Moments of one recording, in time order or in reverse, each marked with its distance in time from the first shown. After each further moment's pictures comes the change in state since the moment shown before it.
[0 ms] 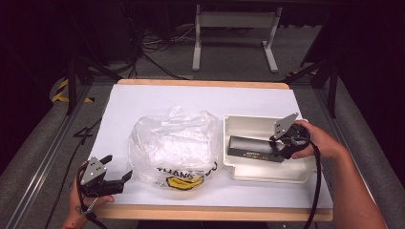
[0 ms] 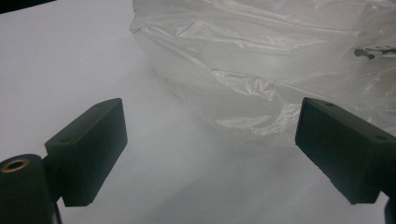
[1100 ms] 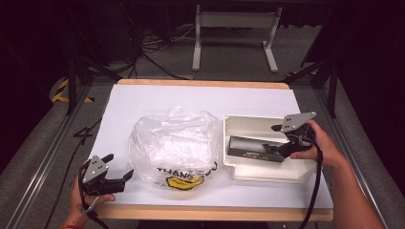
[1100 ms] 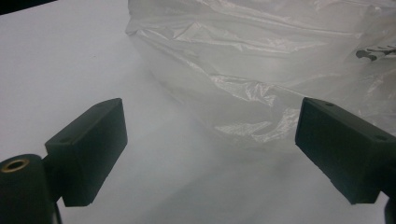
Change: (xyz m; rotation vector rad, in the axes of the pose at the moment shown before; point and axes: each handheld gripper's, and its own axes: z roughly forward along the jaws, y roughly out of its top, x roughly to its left) left arm 0.000 0.003 0.004 0.004 -0.009 0.011; right arm 0.019 0.006 -0.027 -0.238 -0.184 0.160
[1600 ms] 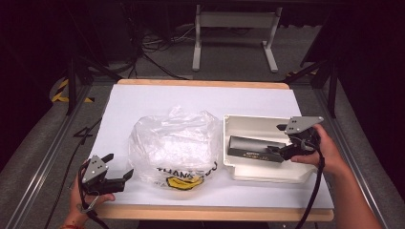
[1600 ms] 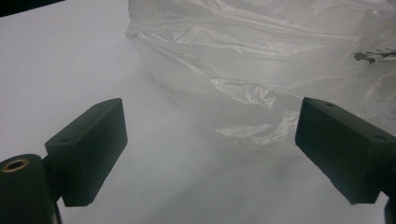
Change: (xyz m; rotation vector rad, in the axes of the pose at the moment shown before) left arm 0.001 0.001 0.000 -0.004 -0.002 0.001; right arm 0.016 -0.001 -0.014 -0.024 -0.117 0.074
